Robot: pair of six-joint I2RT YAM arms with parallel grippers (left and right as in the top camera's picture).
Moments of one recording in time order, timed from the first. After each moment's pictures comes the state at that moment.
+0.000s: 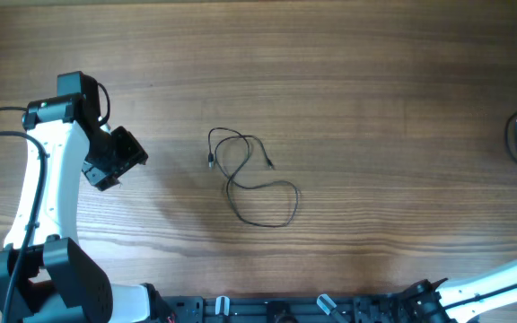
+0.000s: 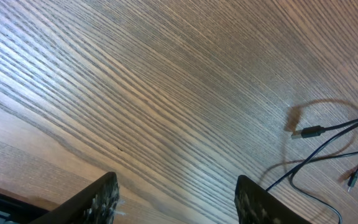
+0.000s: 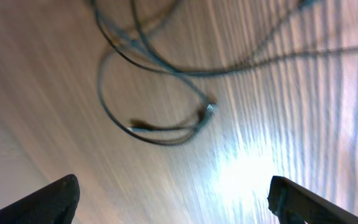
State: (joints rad) left arm 0.18 1.58 1.26 -1.24 0.07 -0.47; right arm -1.08 2.17 2.19 -1.44 -0.29 0.80
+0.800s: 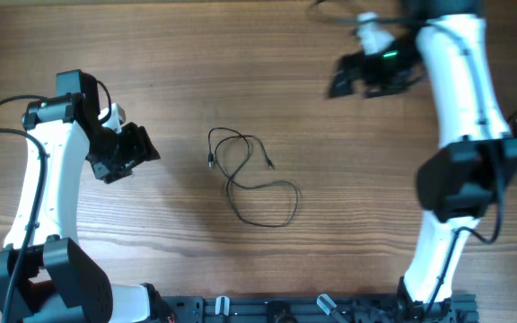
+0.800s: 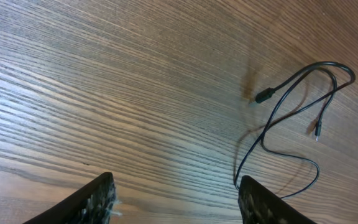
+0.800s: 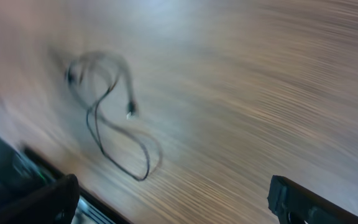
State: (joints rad) left arm 0.18 1.58 1.26 -1.21 0.25 -0.26; right arm 0.12 2.17 2.19 -1.60 -0.46 -0.23
